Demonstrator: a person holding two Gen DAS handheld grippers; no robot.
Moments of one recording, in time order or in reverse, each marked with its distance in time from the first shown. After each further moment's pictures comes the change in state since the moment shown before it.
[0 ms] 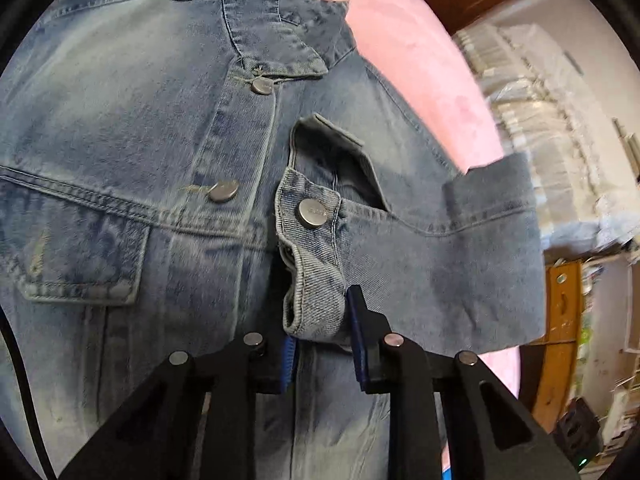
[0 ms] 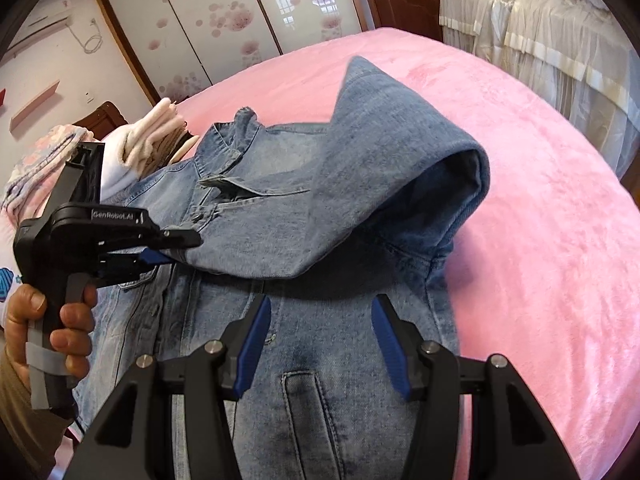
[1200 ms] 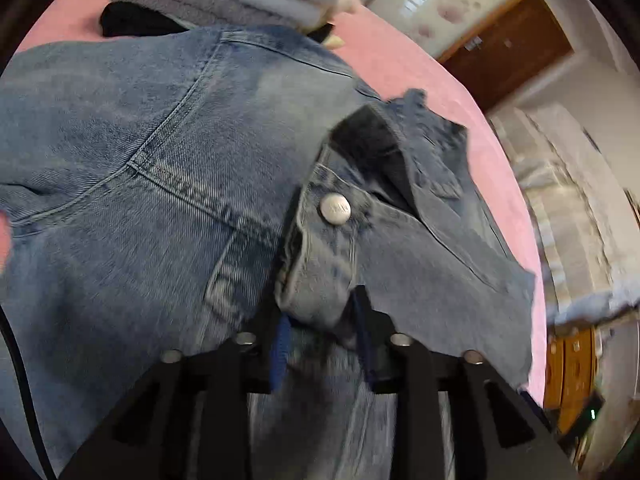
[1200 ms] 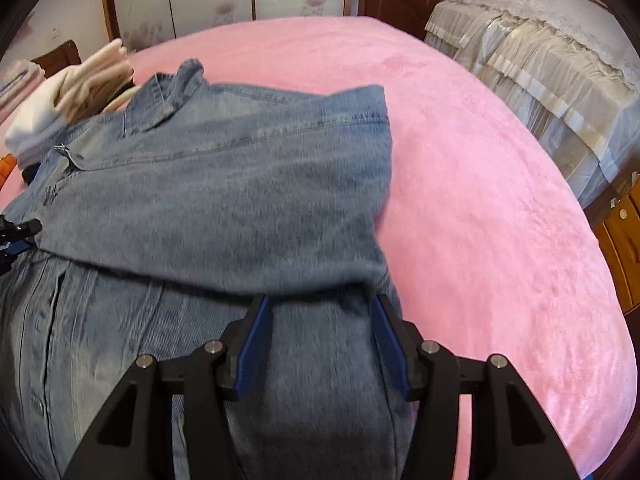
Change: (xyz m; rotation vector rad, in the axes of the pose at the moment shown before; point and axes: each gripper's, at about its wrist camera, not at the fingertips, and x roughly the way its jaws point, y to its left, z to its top) left arm -0.067 0.133 0.000 -0.115 -0.267 0.032; right arm 0.049 -0.009 0.010 -0.148 0.086 -0.290
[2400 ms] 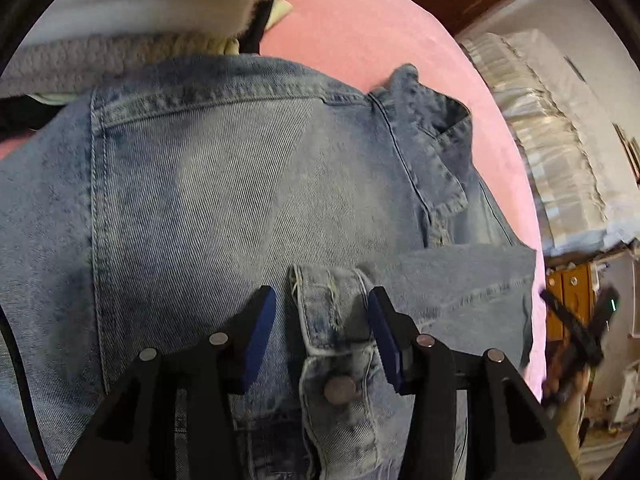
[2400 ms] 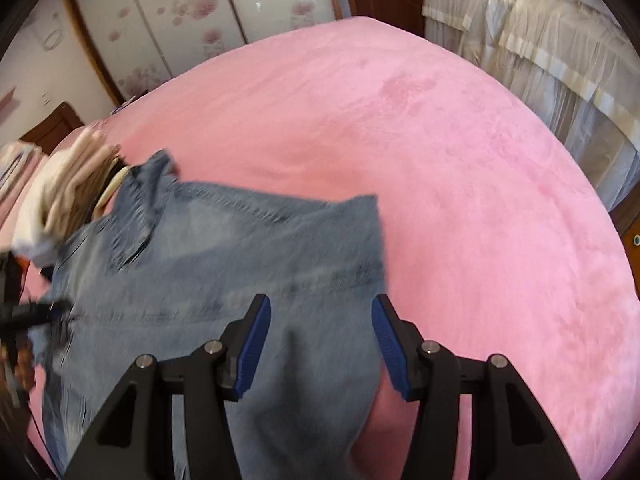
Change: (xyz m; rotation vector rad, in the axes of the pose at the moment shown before) left arm 0.055 0.006 0.118 0.190 0.264 -0.064; right arm 0.053 -0.054 0.141 0.155 -0.003 0.164
